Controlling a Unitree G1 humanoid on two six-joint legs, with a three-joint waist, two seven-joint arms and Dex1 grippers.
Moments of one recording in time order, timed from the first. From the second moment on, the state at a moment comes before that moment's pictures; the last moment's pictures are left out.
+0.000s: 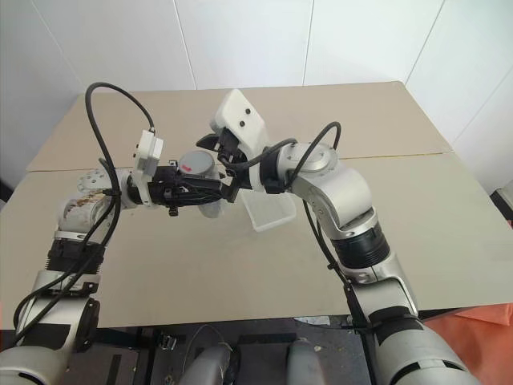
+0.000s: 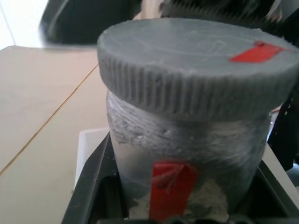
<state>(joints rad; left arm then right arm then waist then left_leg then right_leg) -0.77 0.55 -0.01 0.29 -0.47 0.31 -1.39 -0.99 -0.30 0.25 -0.11 0.41 0.75 0.76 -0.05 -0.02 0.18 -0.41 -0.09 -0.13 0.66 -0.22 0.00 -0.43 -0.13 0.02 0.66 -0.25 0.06</state>
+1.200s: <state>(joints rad) -0.70 0.66 0.03 0.19 -0.54 0.39 -1.49 -0.94 -0.43 0.13 0.08 0.45 0.64 0.95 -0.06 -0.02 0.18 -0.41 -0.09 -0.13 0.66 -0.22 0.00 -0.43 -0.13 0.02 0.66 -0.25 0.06</state>
